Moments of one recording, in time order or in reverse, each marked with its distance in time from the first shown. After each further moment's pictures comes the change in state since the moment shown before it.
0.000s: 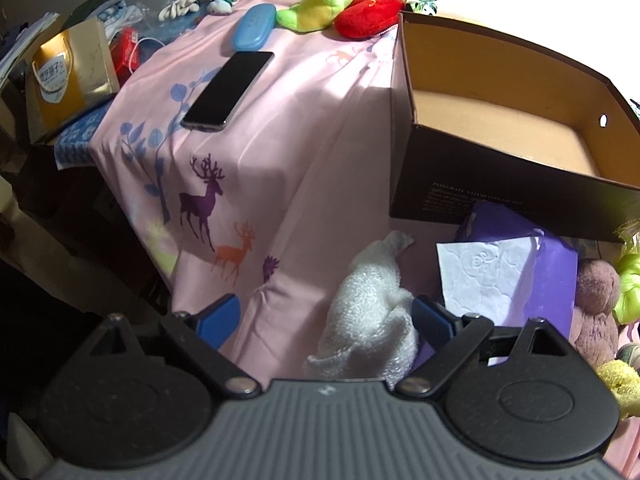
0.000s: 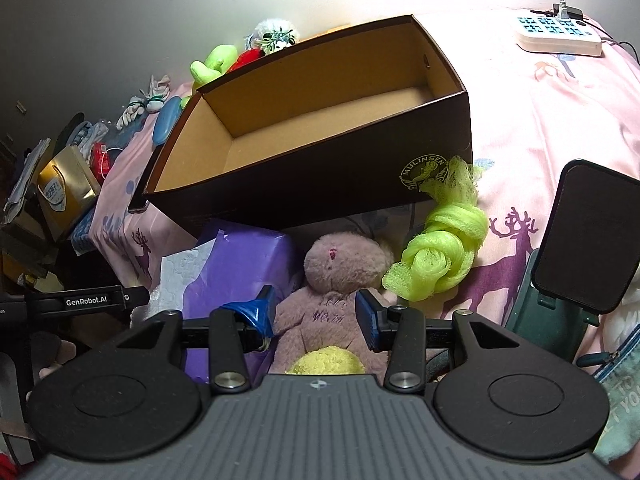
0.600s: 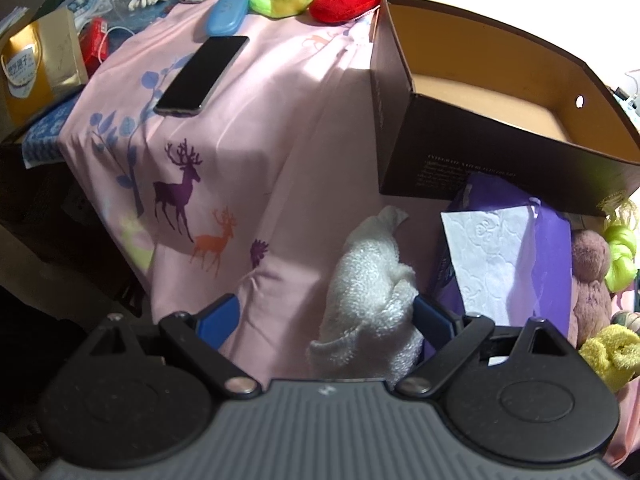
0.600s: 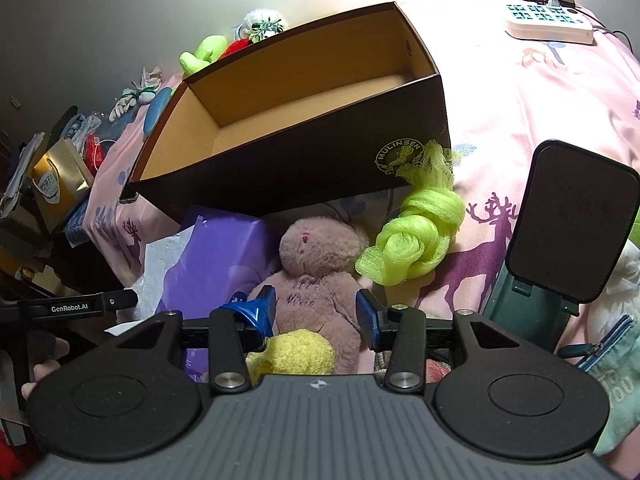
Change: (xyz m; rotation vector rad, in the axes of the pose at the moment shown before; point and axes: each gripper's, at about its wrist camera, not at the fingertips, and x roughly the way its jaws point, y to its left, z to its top) left arm 0.013 0.021 -0.012 0.037 0.020 -0.122; right arm -0.002 -0.016 -0.005 -0.001 0.036 -0.010
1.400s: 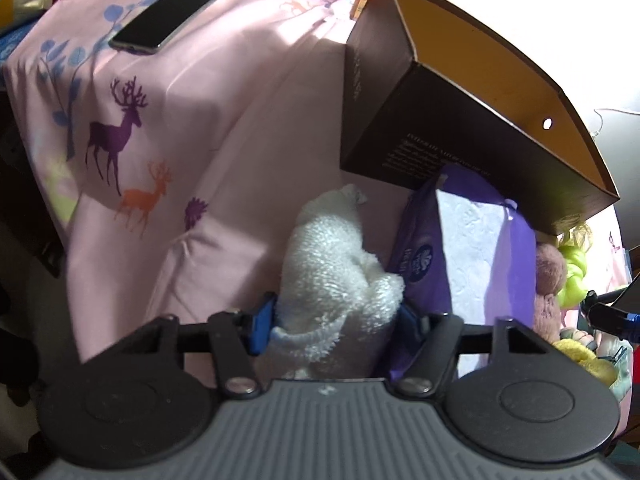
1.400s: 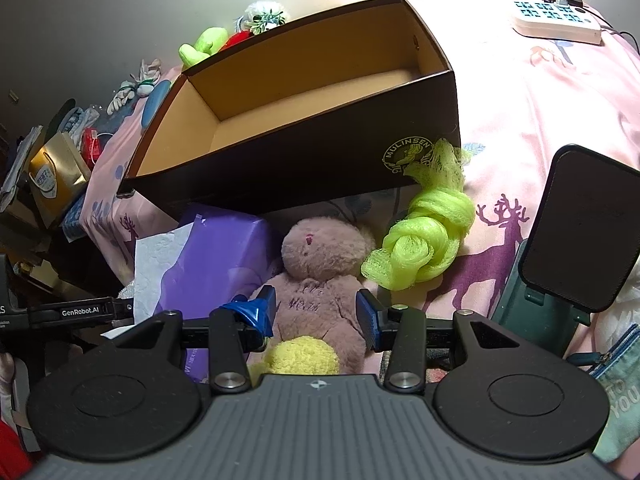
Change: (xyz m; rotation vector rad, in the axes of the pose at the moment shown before) left arm 0.030 0.016 -0.011 -0.132 0.036 -0.243; right arm 0.011 0.005 0.004 -0.009 0.017 -0.008
